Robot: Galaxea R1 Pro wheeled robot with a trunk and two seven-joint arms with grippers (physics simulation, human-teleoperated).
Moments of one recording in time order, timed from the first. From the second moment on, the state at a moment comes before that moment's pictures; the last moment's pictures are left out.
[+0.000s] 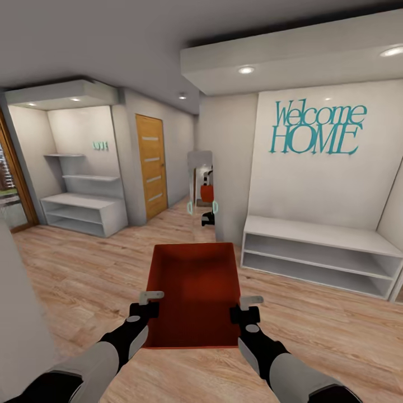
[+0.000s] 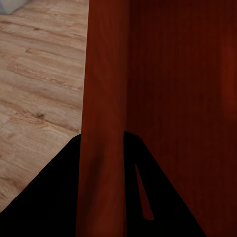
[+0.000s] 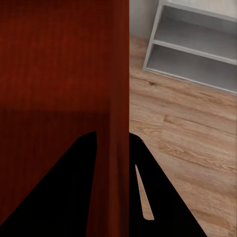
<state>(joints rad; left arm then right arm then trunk) -0.76 -0.07 -0.11 -0.17 0.09 -0.11 0.18 -0.71 0.16 0.20 -0.22 -0.04 -0.15 -0.29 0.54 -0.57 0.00</state>
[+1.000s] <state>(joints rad) -0.76 -0.09 -0.11 -0.17 0.09 -0.11 0.20 -0.71 0.15 0.19 -0.22 -0.04 -0.15 -0.26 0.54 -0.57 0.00</state>
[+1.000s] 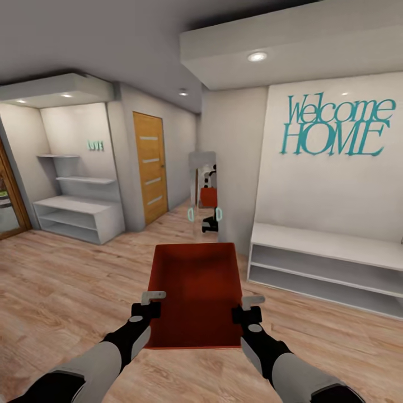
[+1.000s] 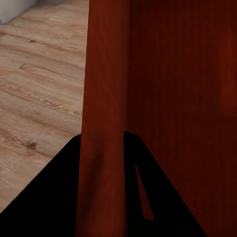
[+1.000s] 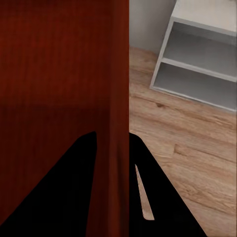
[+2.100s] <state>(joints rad) -0.76 -0.06 -0.11 -0.18 0.10 -0.11 0.17 -0.71 0.17 0.20 -0.22 -0.04 -0.15 -0.30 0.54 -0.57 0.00</state>
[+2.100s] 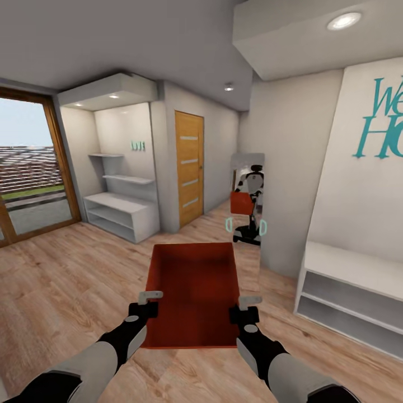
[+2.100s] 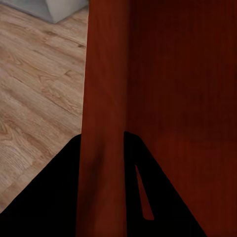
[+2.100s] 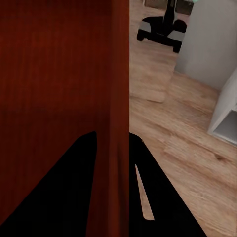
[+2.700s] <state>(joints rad) -0.76 -0.07 -0.11 -0.18 0.09 -0.11 0.17 -0.71 0.16 0.20 -0.22 -0.04 -0.15 -0.29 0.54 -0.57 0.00</state>
